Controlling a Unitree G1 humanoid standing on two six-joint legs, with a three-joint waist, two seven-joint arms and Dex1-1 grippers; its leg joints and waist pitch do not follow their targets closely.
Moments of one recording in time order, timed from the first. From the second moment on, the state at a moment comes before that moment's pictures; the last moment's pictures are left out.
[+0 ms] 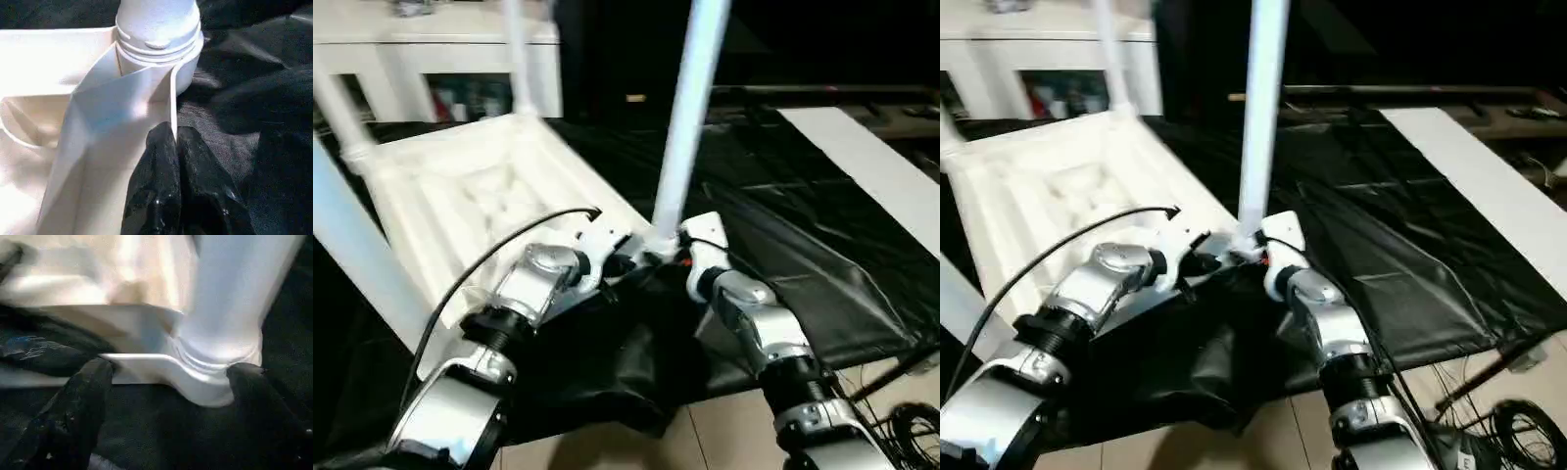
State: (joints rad) left arm -0.72 0.20 -0.27 0.70 0.06 0.36 -0.74; right arm -0.47 -0.13 0.10 0.43 0.10 0.31 0.54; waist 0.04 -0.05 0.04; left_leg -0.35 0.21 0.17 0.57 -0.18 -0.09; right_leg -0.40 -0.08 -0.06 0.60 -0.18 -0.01
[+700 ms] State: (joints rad) left arm -0.55 0.50 -0.37 0.34 -0.04 0.39 -1.28; right arm -0.42 -0.45 0.27 0.23 0.09 0.22 1.08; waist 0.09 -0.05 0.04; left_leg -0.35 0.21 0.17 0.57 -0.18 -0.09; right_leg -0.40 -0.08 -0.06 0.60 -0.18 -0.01
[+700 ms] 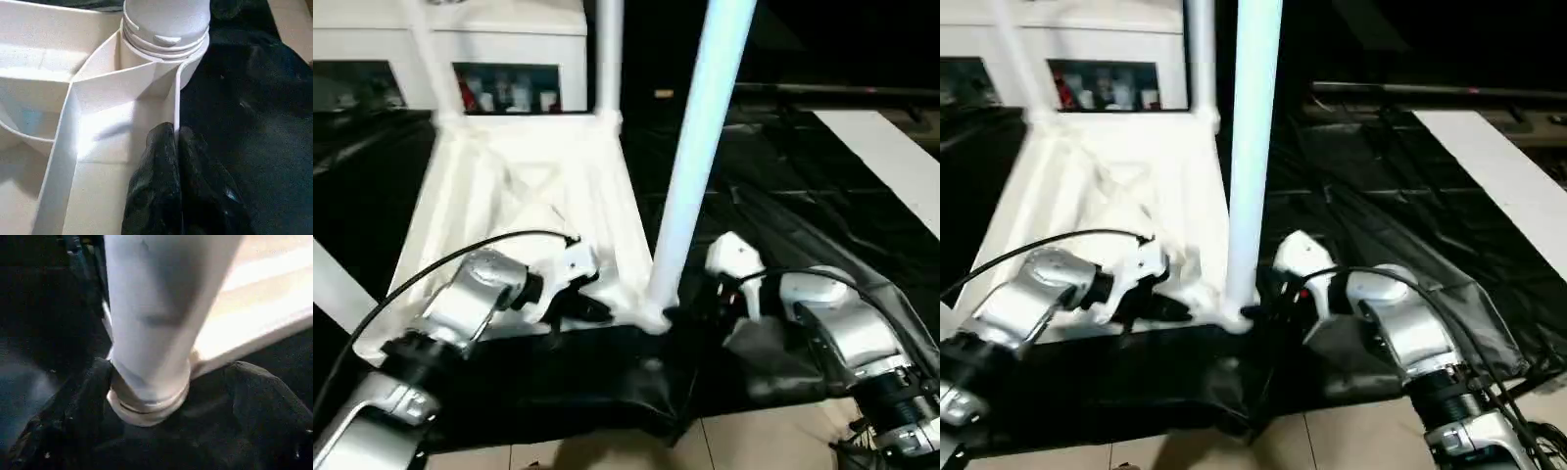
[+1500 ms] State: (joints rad) left arm -0.54 0.51 -0.38 0.32 -0.03 0.42 -1.28; right arm -0.42 -0.42 0.29 0.28 0.09 0.19 1.10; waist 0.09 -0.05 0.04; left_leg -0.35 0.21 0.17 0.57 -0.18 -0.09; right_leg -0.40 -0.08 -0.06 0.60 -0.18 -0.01
